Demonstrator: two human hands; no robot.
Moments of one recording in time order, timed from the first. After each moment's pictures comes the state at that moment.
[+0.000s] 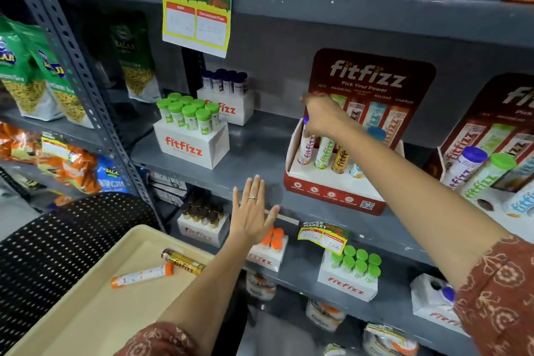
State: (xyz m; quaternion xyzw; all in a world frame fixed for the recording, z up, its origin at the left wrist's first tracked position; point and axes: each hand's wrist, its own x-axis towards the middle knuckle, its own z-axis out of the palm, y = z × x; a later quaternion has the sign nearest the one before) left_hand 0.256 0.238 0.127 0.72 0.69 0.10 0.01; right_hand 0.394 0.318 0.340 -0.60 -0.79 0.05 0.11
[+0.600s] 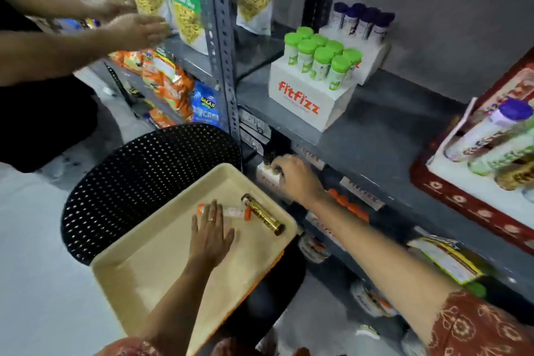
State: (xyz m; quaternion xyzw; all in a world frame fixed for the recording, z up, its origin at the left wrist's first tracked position) left_hand 0.047 0.083 0.002 0.50 0.85 0.02 0.14; right_hand 0.182 0.250 0.132 -0.39 -0.90 0.20 0.07
